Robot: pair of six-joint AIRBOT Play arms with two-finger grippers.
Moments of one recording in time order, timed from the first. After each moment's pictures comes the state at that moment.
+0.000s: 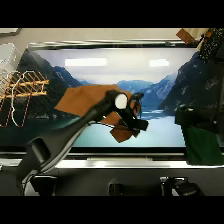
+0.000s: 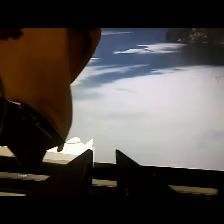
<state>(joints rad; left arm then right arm) -0.88 -1.99 2.00 1.03 -1.35 -1.91 0.19 -0.69 1.21 1.62 -1.46 -1.36</state>
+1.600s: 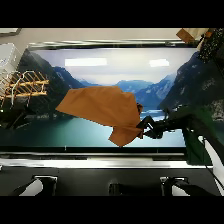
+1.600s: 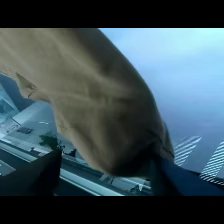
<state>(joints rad) 0.47 -1.11 1.08 1.04 -1.45 -1.59 -0.04 -1.30 0.73 2.43 -1.13 -1.62</state>
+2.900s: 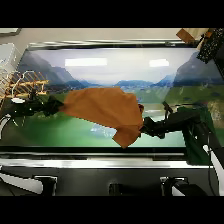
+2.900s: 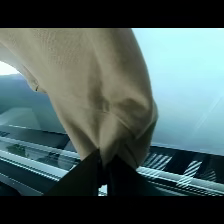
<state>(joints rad) 0.29 -1.75 1.15 0.67 -0.92 -1.33 0.03 -1.11 0.72 2.31 -1.13 -1.52</state>
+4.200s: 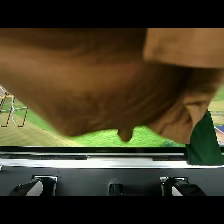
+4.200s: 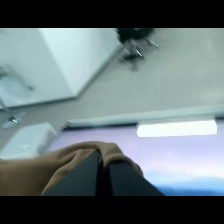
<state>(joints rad) 0.26 -0.97 1.95 1.06 -1.05 -1.58 0.03 -0.99 2.03 1.99 -1.17 -1.33</state>
